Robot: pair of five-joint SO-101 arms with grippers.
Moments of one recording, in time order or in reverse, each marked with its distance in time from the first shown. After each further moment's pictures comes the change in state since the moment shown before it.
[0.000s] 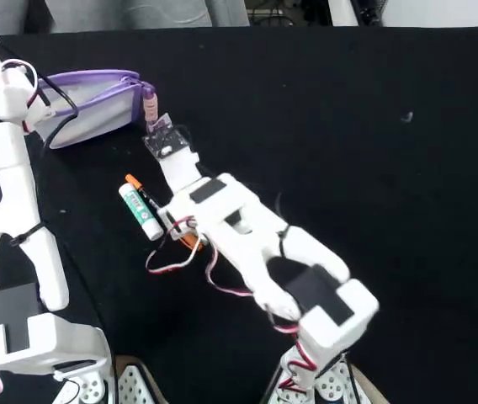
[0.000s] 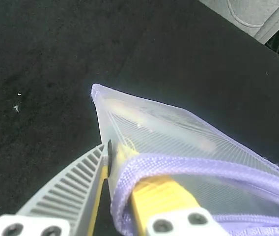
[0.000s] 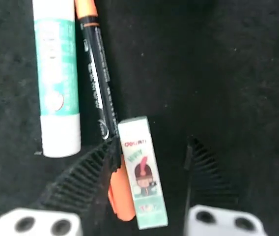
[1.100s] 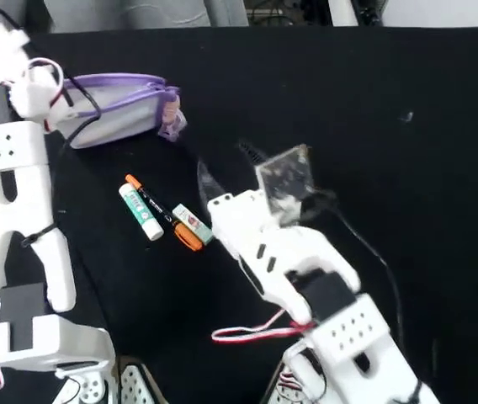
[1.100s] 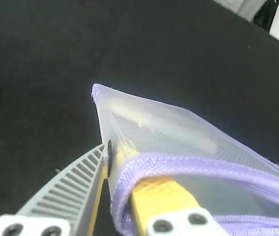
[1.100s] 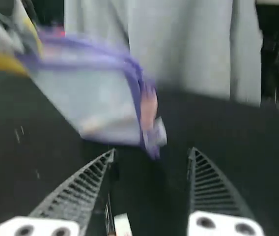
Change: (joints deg) left arm 4.4 0.0 -0.8 1.5 0.0; right arm 5.8 -75.1 39.6 -15.1 -0.2
